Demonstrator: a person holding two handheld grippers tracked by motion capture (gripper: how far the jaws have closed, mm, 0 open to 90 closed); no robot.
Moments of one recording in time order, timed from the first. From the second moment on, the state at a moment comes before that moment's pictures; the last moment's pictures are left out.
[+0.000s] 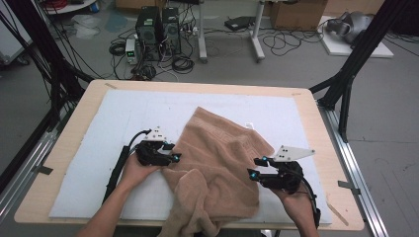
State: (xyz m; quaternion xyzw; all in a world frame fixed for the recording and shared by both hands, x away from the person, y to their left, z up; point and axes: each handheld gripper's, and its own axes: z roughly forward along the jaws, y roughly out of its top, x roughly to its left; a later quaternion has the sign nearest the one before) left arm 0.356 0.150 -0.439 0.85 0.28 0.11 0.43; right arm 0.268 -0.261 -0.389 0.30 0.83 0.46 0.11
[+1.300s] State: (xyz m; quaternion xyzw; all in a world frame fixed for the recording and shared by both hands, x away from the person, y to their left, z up) left arm 0.238 0.234 -0.416 0.81 0.30 0.19 0.48; right arm 0.279 -0.224 -0.397 0.27 0.83 0.48 0.10
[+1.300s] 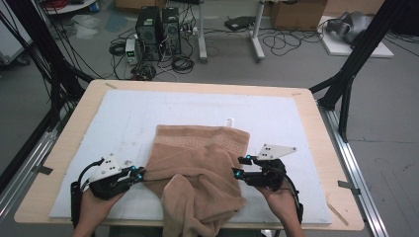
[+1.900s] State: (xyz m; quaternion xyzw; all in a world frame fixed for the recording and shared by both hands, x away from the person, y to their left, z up) left arm 0.299 0.235 -0.381 0.79 0.30 0.16 0.51; right arm 0.327 -0.221 -0.364 0.28 0.82 0.48 0.12
